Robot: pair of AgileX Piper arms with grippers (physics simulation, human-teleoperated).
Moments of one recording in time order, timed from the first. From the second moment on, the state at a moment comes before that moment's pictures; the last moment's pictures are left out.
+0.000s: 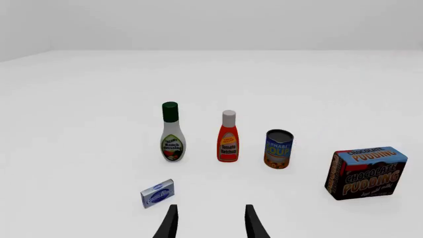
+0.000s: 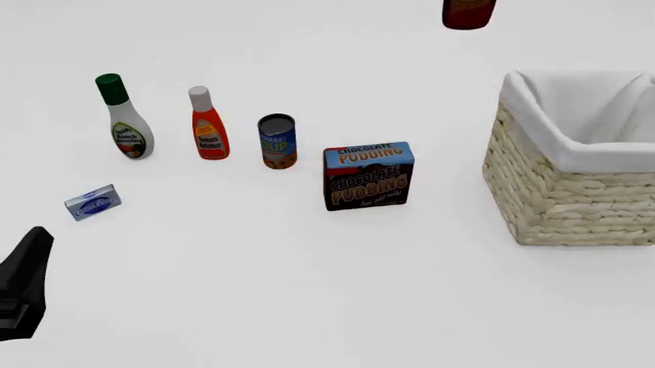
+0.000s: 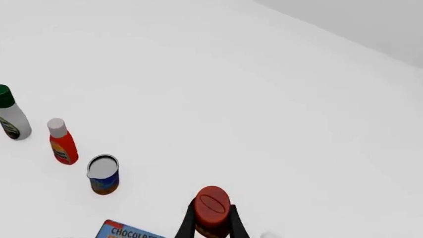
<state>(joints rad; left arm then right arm) 0.00 0.00 0.00 0.00 0.00 0.28 1.44 -1.60 0.50 -0.27</state>
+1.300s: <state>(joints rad) 0.00 0.00 0.00 0.00 0.00 -0.13 1.28 -1.33 0.40 -0.29</state>
